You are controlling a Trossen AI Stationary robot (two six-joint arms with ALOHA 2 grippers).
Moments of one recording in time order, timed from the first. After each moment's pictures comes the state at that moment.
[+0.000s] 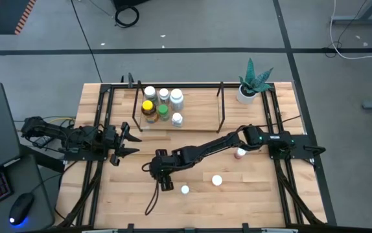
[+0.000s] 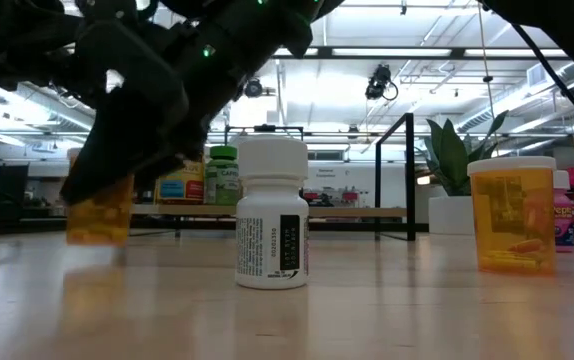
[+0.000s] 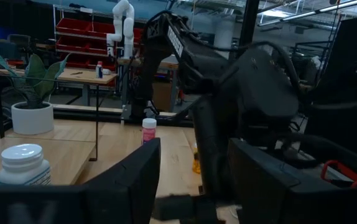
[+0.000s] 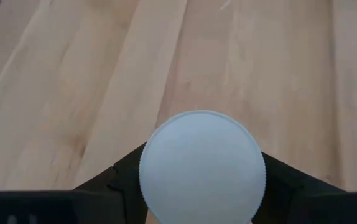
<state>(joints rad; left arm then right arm) -0.22 0.21 0.01 0.32 -0.11 -0.12 0.22 2.44 2.00 -0.40 0.01 0.02</state>
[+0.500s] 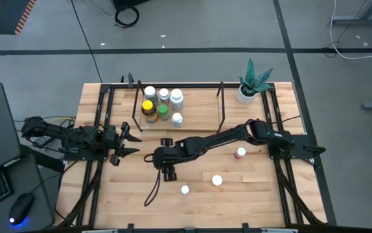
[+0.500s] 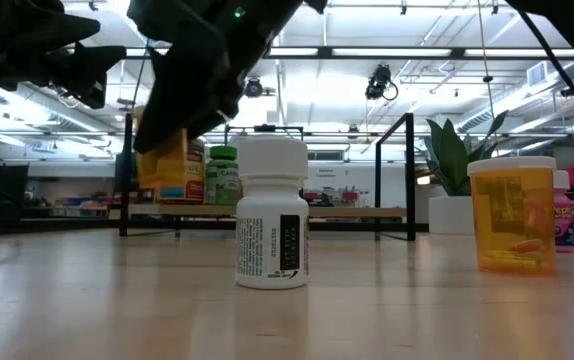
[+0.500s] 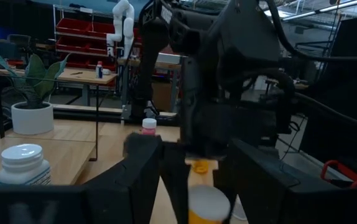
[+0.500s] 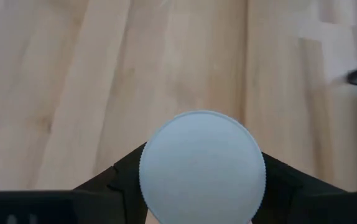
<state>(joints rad) -0.22 0.21 0.01 0.32 -0.11 -0.12 0.19 2.32 2.01 -0.60 0.12 0.03</state>
